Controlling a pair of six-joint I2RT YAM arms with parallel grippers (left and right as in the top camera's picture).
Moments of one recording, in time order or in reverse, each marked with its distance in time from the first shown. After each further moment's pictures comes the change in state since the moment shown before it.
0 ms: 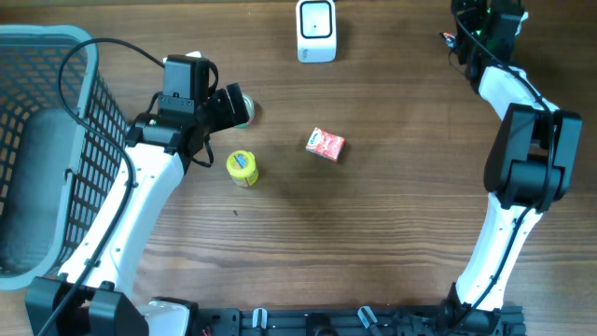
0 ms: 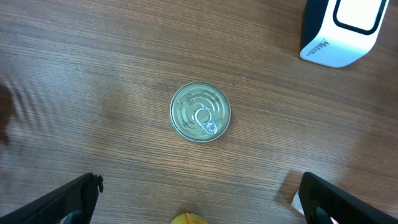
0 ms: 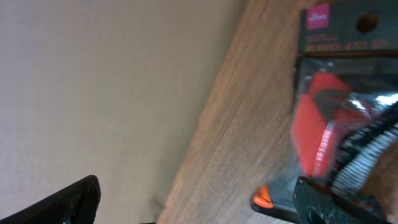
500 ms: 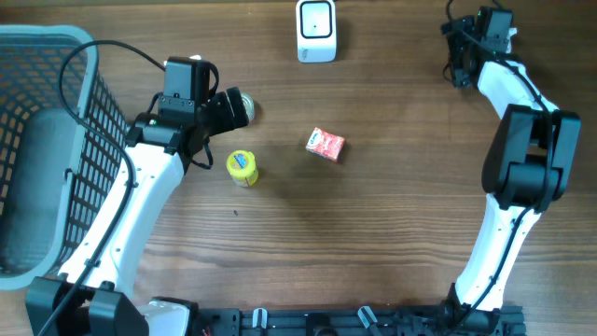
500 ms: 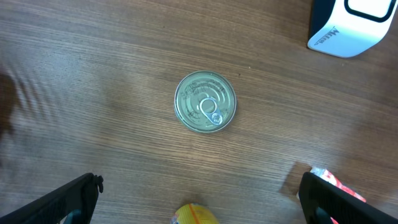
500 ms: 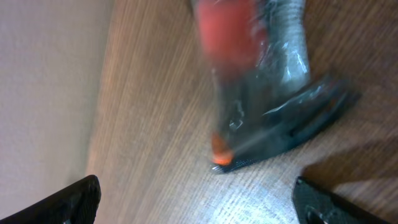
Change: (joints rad) left arm 0.000 0.000 0.000 -0.037 0.000 0.000; right arm 0.024 -0.006 0.046 -0.377 0.048 -0.021
